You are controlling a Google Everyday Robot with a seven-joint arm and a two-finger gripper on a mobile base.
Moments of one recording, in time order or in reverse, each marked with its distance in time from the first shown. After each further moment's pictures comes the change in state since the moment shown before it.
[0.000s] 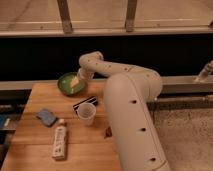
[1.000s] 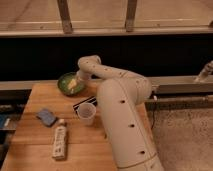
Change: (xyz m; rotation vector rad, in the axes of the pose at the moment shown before) arm -0.005 0.005 0.045 -0.056 0.050 0.020
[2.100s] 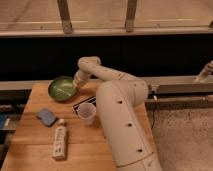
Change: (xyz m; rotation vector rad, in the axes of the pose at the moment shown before) arm -0.002 0.006 0.006 -0.054 -0.009 -0.018
